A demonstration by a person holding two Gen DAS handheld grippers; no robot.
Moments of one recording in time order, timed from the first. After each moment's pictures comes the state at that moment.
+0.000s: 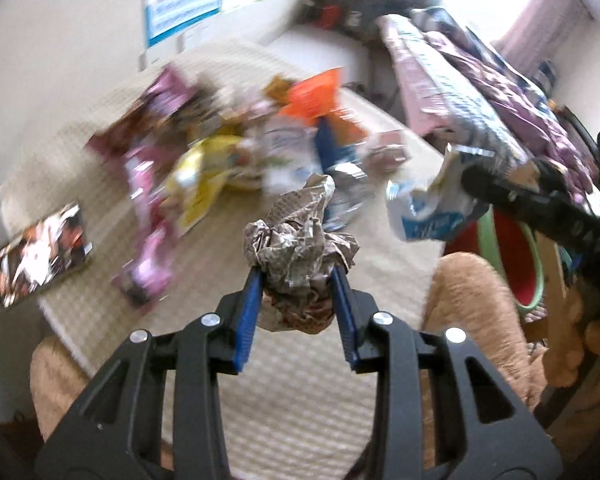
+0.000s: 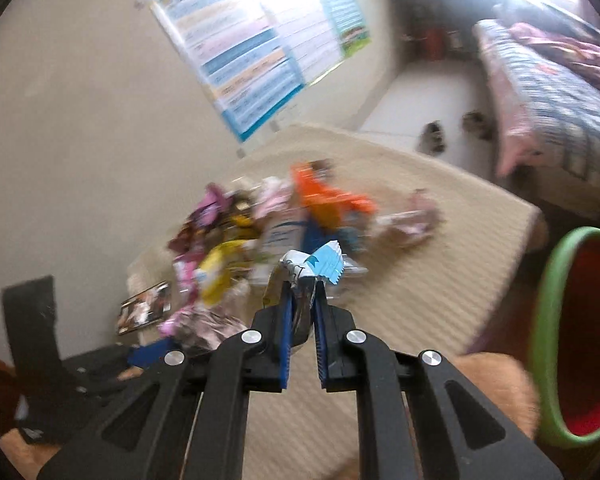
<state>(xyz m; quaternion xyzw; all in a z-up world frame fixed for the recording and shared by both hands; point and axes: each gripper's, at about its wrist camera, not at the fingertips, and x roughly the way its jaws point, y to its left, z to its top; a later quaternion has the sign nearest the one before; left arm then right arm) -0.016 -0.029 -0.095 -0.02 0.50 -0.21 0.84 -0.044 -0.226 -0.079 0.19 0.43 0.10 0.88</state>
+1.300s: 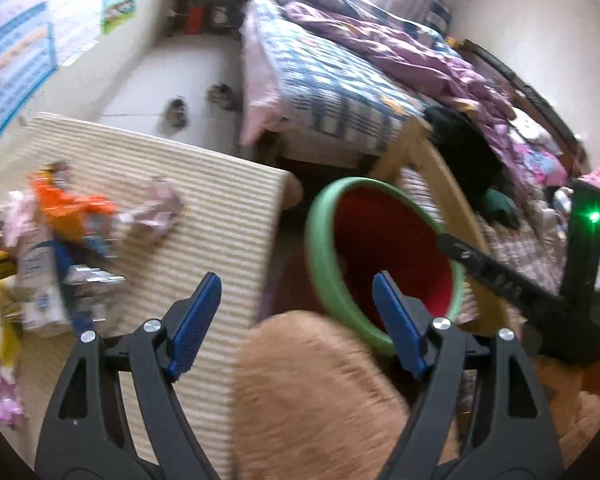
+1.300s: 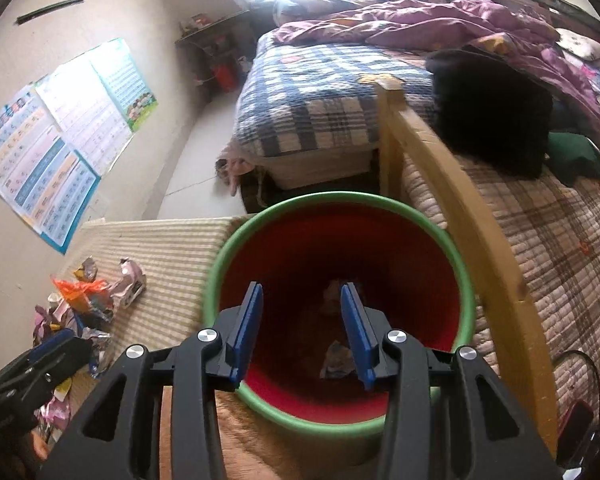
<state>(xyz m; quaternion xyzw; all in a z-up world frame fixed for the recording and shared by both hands) -0.017 -0.224 -0.076 0.05 0.47 -0.37 0.80 -0.141 -0.427 -0.108 0.28 0.41 -0.22 0.84</state>
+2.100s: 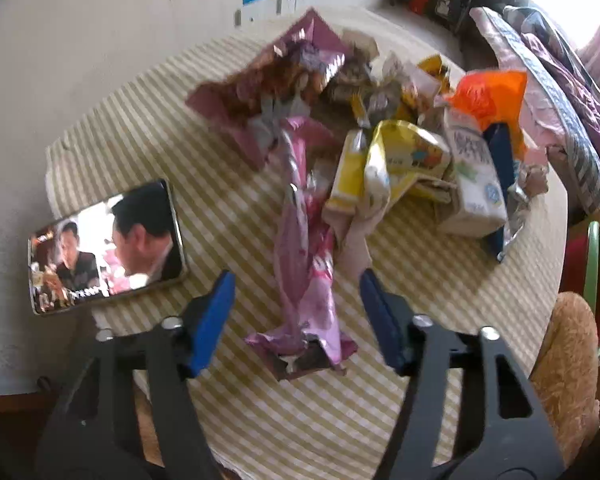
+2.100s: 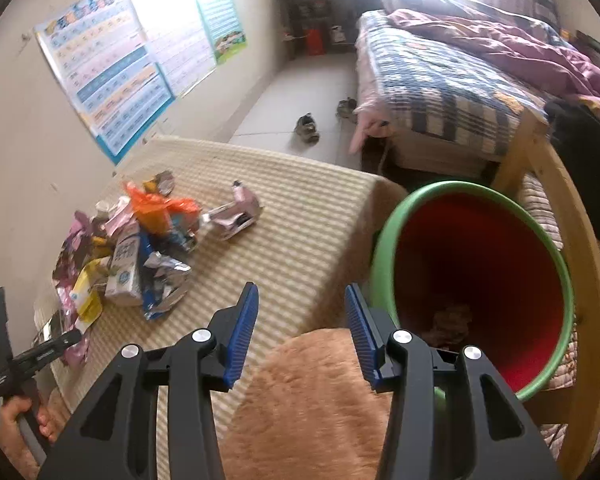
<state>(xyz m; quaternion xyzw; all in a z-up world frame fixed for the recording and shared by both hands) 0.037 0.052 -0.160 -0.01 0.56 -0.05 0.83 -0.069 -0.296 -0.104 0.18 0.46 -0.09 0.86</state>
